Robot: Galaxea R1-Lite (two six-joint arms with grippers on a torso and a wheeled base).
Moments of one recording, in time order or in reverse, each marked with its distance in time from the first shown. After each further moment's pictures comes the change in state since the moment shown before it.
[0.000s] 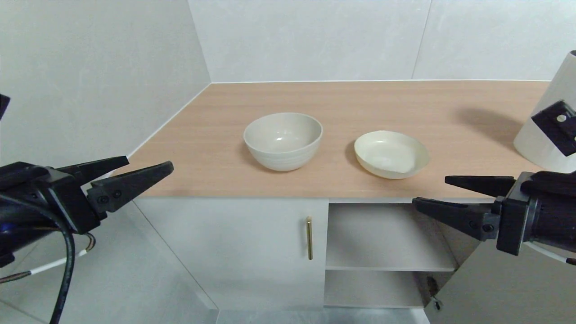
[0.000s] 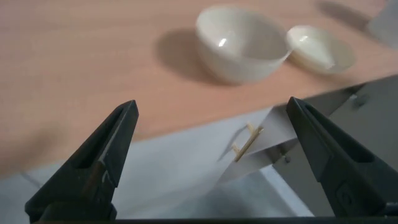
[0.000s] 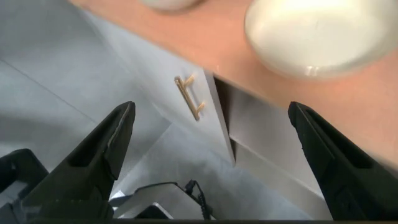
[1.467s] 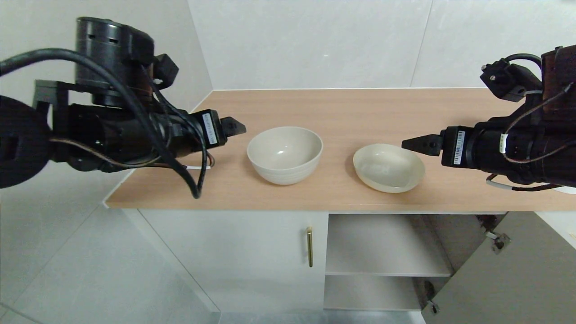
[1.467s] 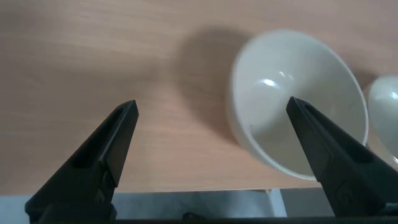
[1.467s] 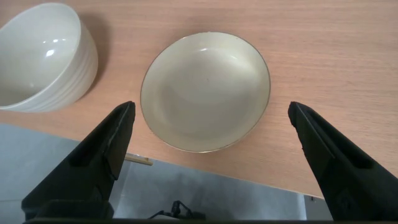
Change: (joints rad) left arm -0.238 0.536 -0.682 0.478 0.505 -0.265; right arm -0.087 0.257 -0.402 0.264 -0.317 0.183
